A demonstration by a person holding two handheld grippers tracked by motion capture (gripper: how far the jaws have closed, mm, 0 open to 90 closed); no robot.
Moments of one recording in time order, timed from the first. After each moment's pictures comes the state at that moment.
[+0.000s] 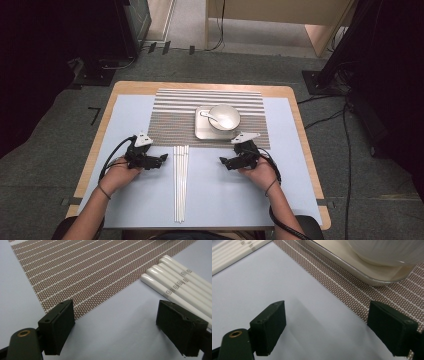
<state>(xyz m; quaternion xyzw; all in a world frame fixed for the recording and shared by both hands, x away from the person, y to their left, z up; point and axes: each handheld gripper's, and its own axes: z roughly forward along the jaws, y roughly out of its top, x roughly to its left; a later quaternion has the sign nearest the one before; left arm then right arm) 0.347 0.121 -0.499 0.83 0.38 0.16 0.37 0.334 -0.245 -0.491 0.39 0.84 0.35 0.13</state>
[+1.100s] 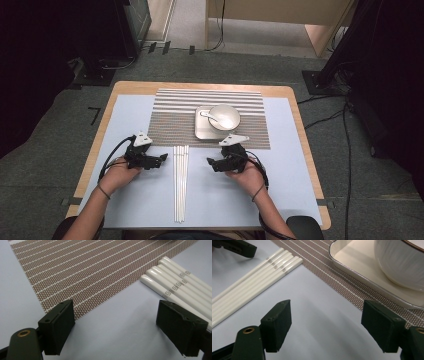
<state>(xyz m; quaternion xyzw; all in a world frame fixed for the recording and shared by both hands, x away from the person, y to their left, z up) 0.347 0.123 -0.498 0.83 0.38 0.16 0.37 0.318 -0.203 -0.477 0.39 0.83 0.38 0.13</state>
